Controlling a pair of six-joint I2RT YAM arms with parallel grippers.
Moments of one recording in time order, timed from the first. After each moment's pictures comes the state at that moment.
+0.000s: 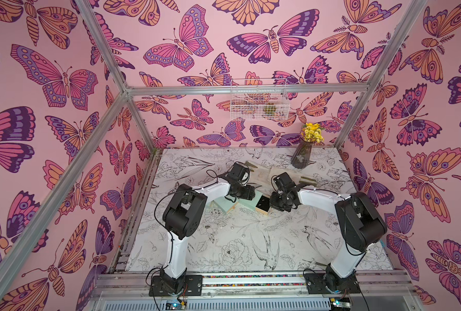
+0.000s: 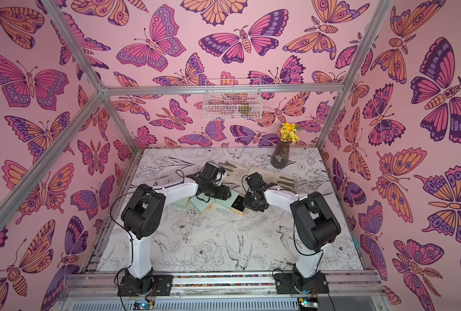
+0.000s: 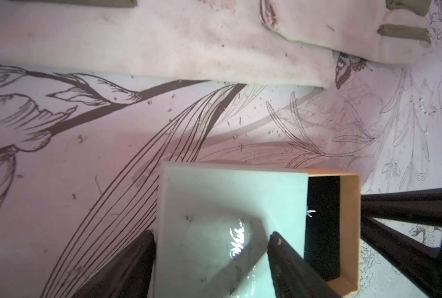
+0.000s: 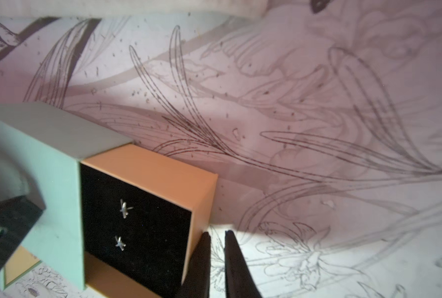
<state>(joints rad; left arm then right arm) -0.58 2.04 1.40 -0.37 0.29 -0.27 0.48 1.78 1.04 -0.45 -0.12 0.81</state>
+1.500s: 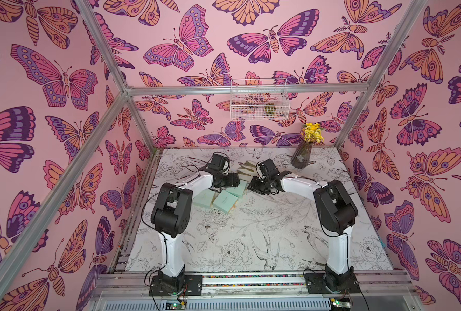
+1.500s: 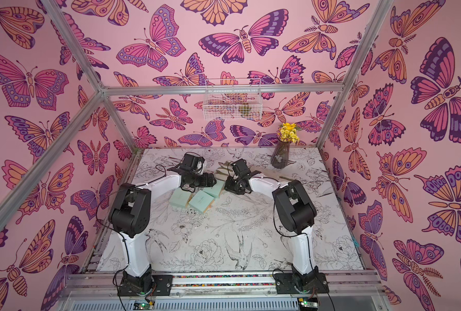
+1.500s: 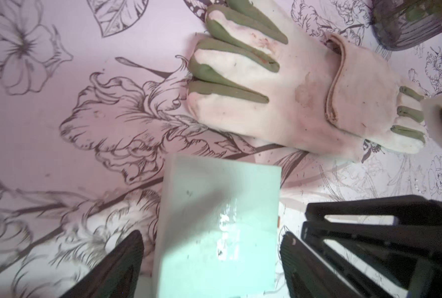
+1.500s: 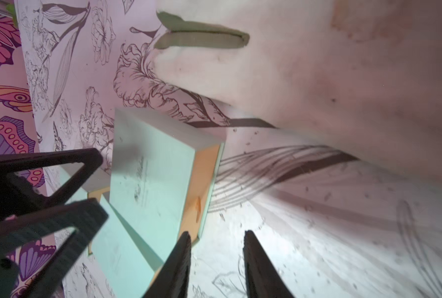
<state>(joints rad) -0.37 1.94 1.36 -0.37 0.27 -0.32 0.54 2.00 1.38 -0.33 -0.24 0.75</state>
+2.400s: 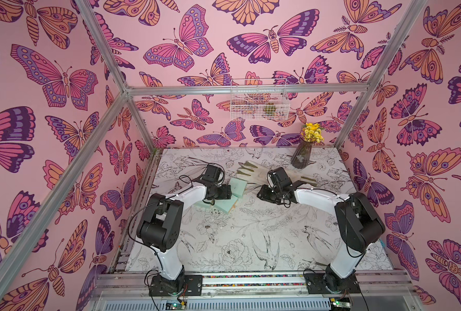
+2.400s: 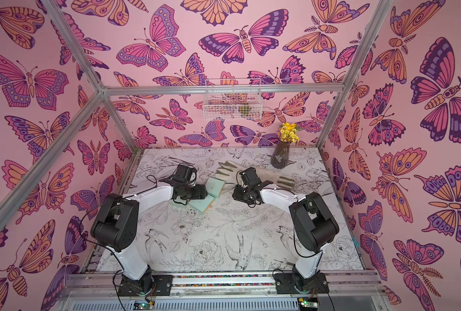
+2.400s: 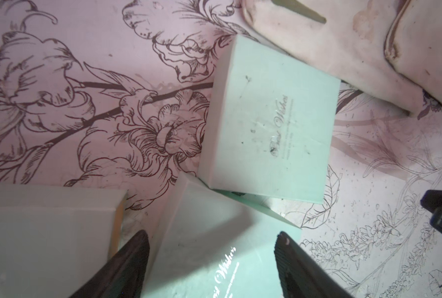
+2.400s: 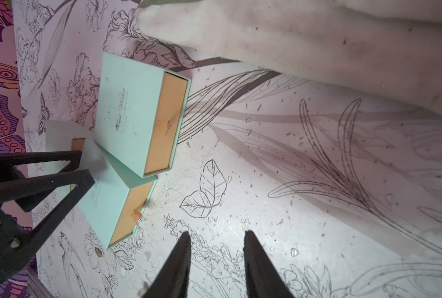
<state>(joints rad) -0.36 1.79 1.12 -0.37 0.19 -0.32 0.54 1.77 1.10 -0.29 -0.20 0.70</state>
